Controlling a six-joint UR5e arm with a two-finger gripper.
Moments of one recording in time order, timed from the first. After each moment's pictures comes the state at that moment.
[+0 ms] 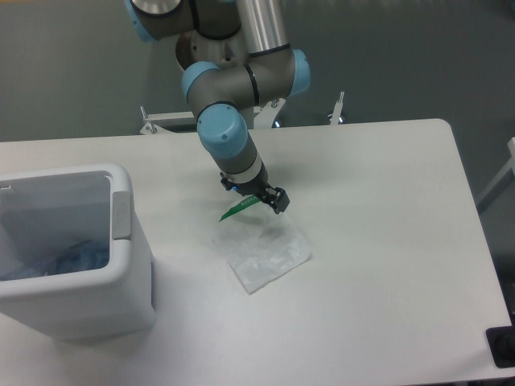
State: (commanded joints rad) arm 2.36 -1.83 -2.11 -0.73 1.82 0.93
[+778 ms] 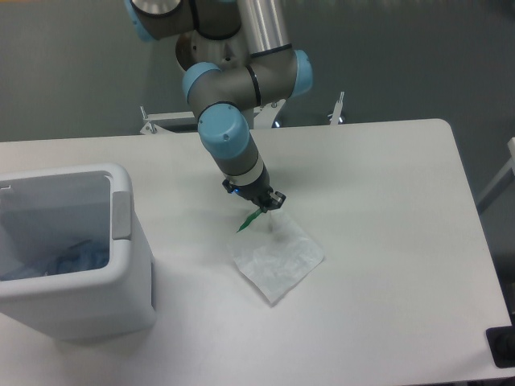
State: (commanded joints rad) arm 2.37 -1.82 -2.03 -0.74 1.77 0.91
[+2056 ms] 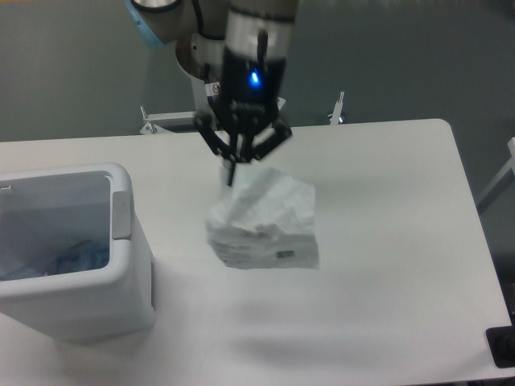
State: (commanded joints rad) arm 2.47 -1.49 -1.56 -1.06 1.01 0.06
